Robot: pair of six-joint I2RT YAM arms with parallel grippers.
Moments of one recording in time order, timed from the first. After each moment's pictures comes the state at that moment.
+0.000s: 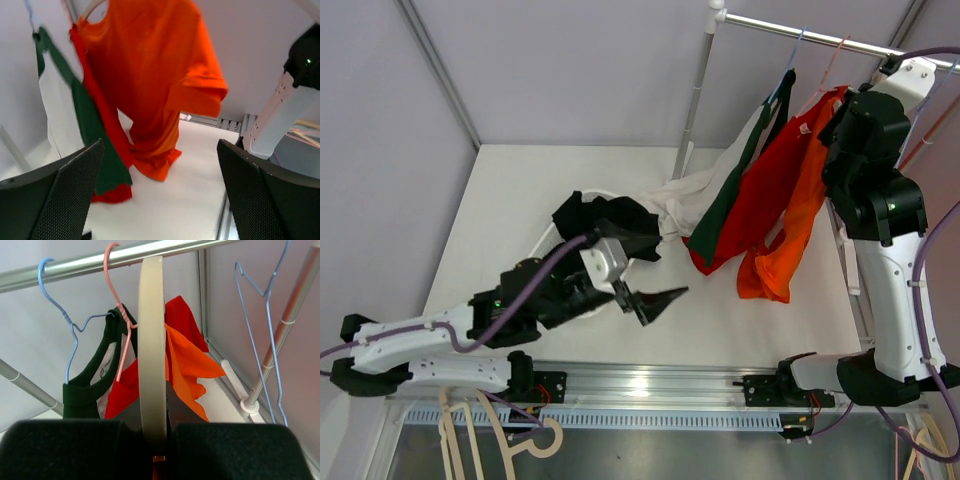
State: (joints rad) left arm -1.35 0.91 1.07 -0.02 -0.21 0.07; right arm 0.29 1.32 1.96 -0.71 0.72 0.24
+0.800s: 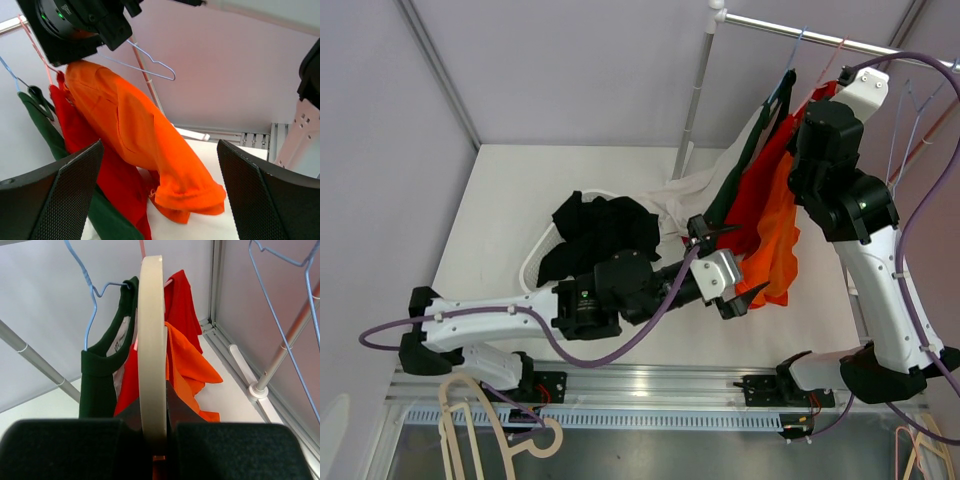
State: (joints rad) left arm -1.47 1.34 1.39 0.14 -0.27 0.35; right arm 0.48 1.33 1.91 -0.74 0.87 0.31
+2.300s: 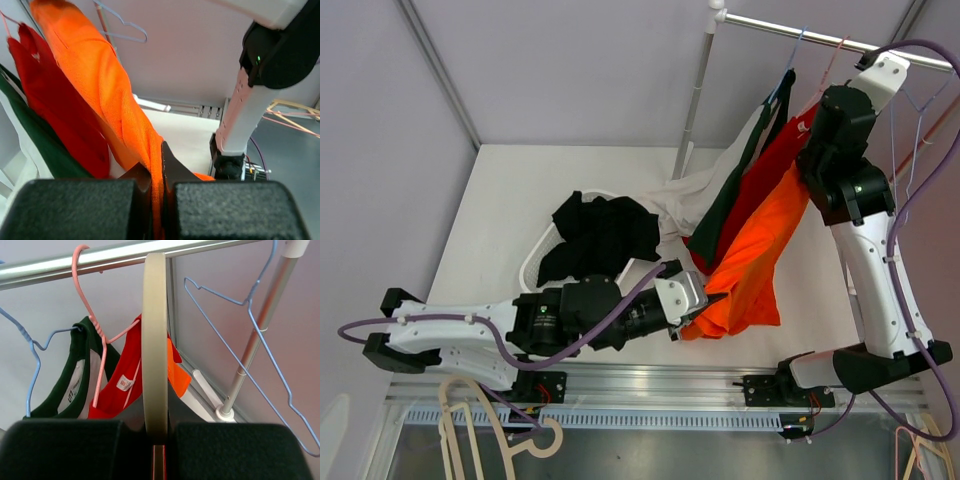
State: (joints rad) left arm -1.59 1.21 1.37 -0.10 -0.33 0.16; right arm 0.33 1.37 1.86 -0.53 0.93 0.13
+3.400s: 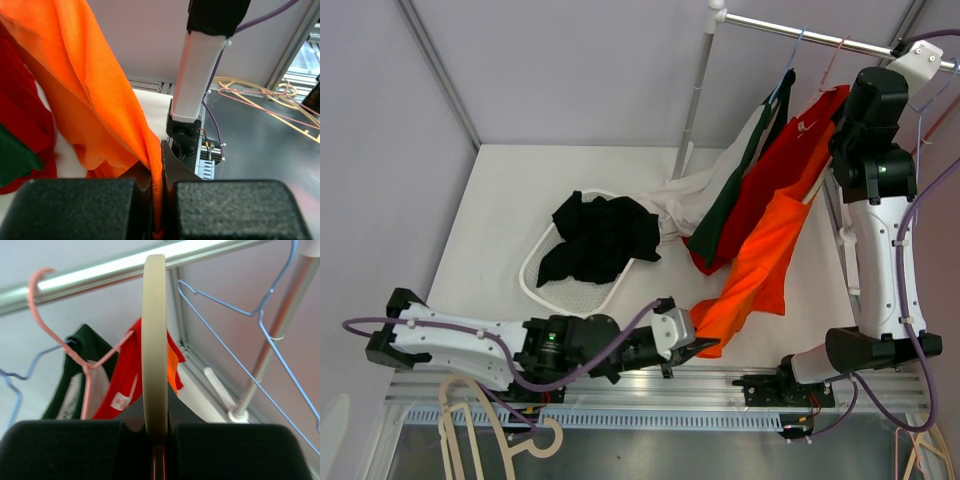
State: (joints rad) left arm -1.68 1.09 1.04 0.05 -0.33 -0.03; right arm 0.10 1.46 1.99 -0.64 0.67 0.25
